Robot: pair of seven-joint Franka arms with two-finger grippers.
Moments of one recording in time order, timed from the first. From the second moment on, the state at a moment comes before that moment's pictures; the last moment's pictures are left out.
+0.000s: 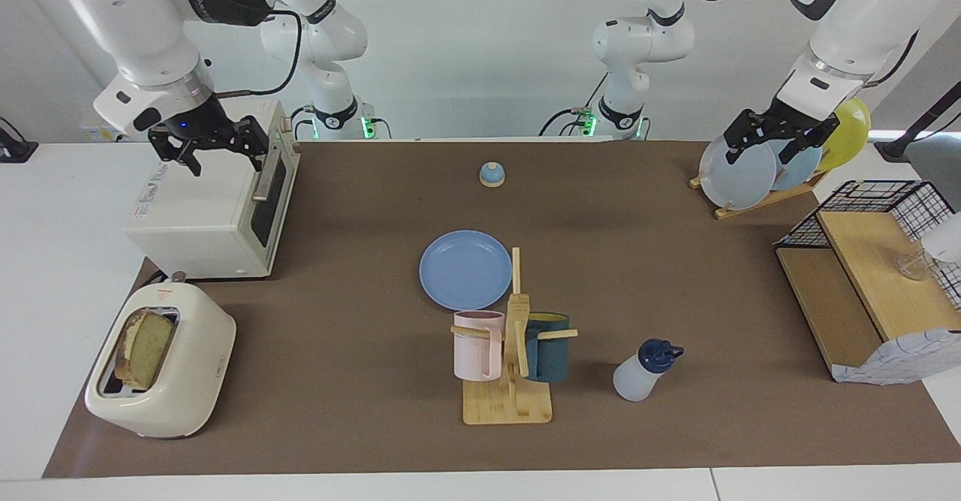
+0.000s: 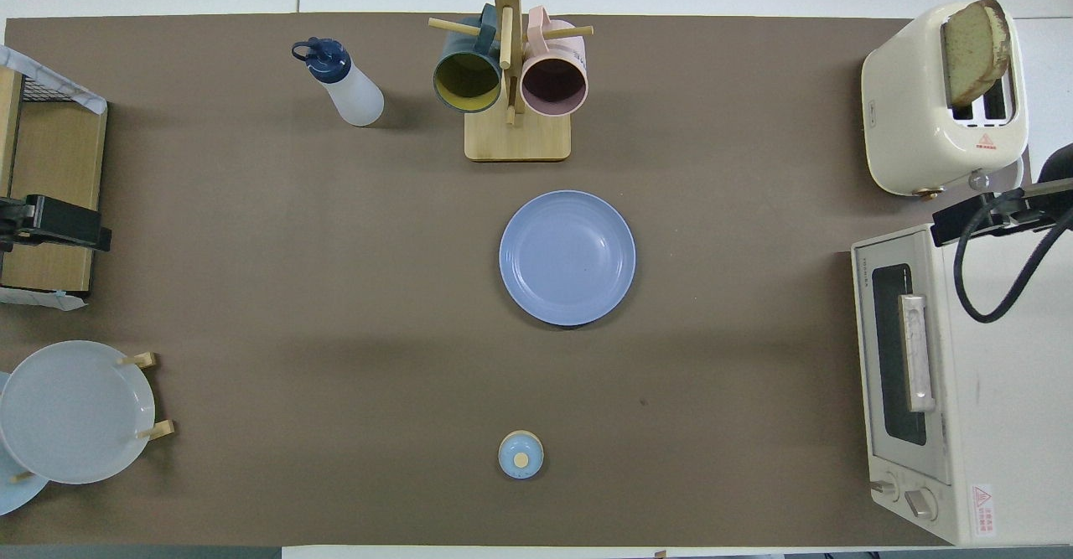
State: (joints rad) left arm -0.03 -0.05 0.01 -1.64 -0.01 1.54 0.06; right arm -0.01 -0.01 -0.01 -1.63 -0.06 1.53 -0.13
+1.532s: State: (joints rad) left arm -0.27 -0.11 -0.01 -2.50 -0.01 2.97 -0.10; right arm -0.09 0.02 -0.02 -1.80 -0.06 2.21 -0.24
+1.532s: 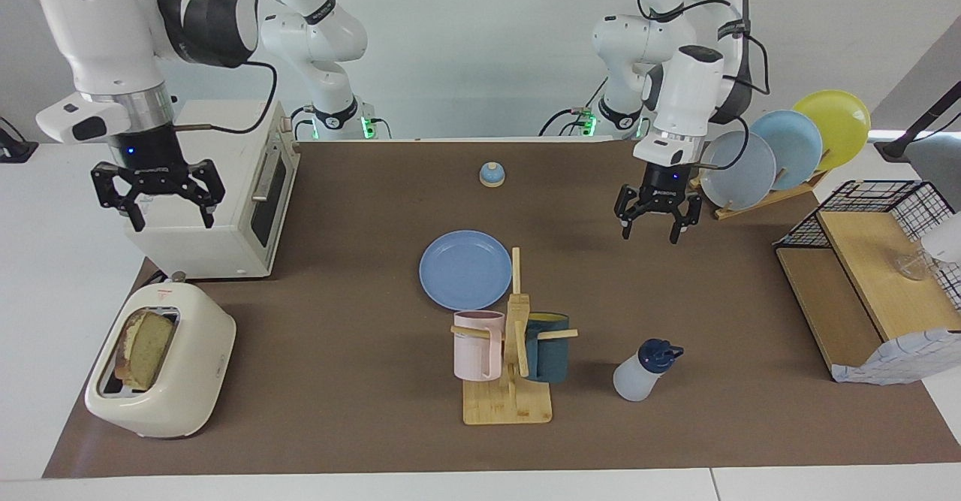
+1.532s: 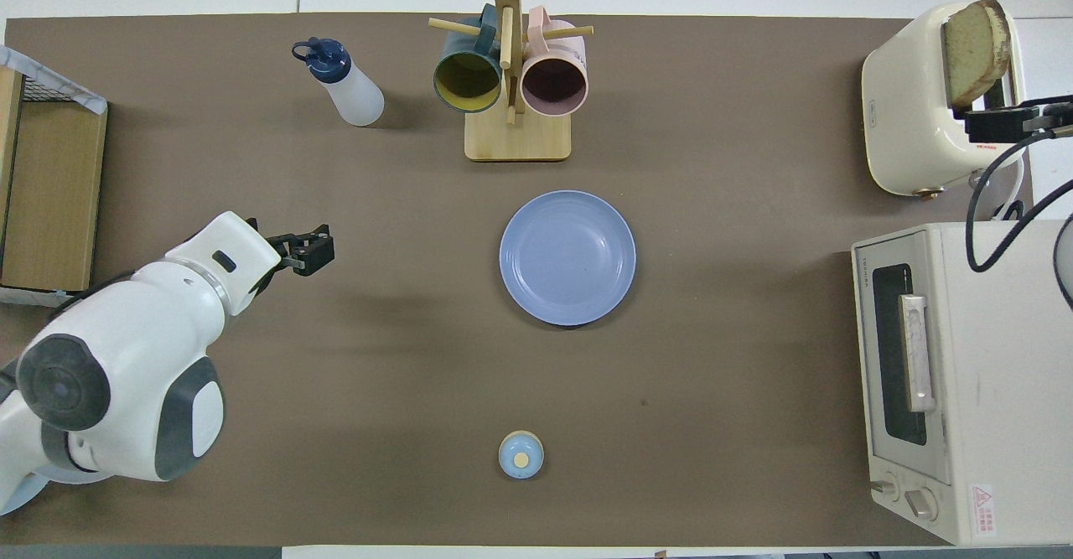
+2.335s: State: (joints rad) left arm -0.68 0.39 0.30 -2.37 -0.23 3.48 -0.12; right arm -0.17 0.28 -0.02 -1.73 0.08 2.56 -0.34
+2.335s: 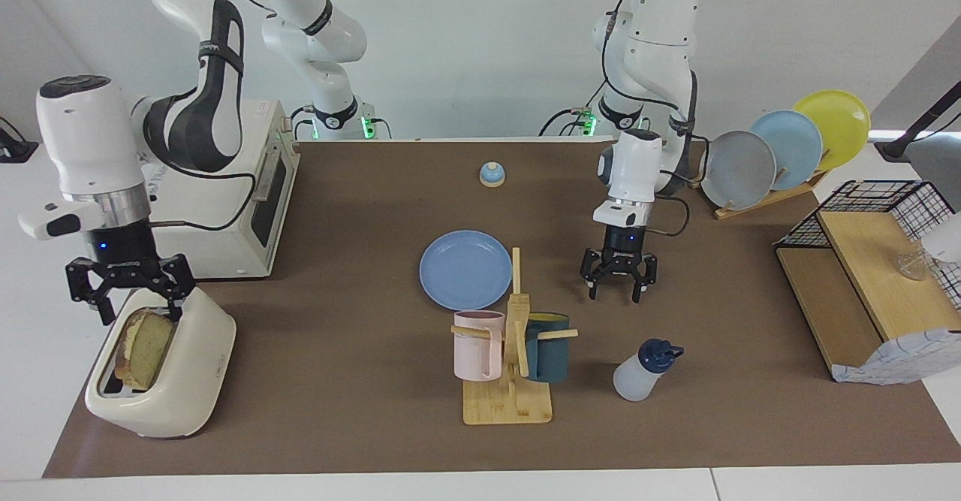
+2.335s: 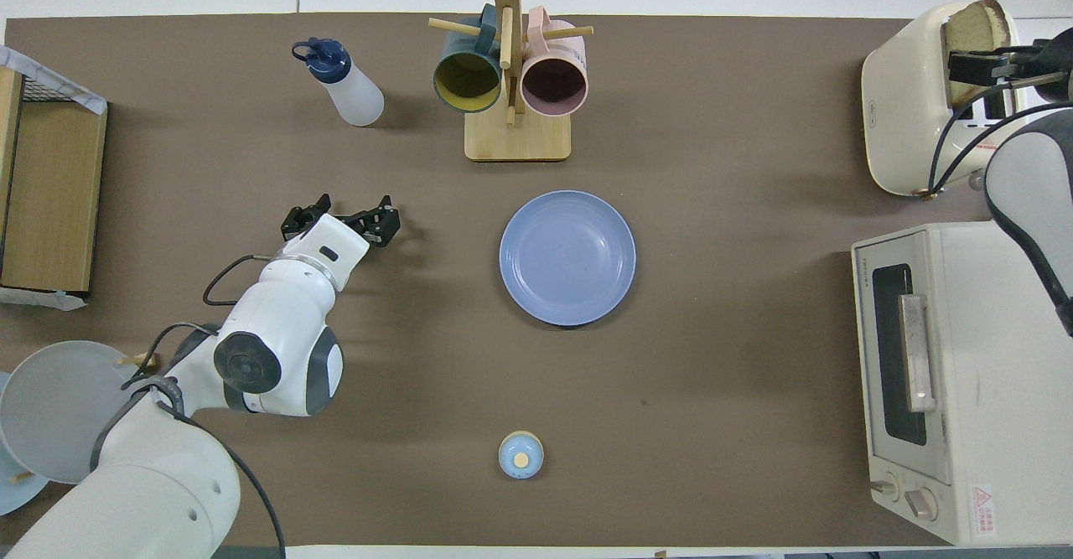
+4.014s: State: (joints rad) left arm -0.84 0.65 0.52 -1.91 -0.39 3.30 -0.12; right arm 0.00 0.21 0.13 -1.34 0.09 1.69 -0.04
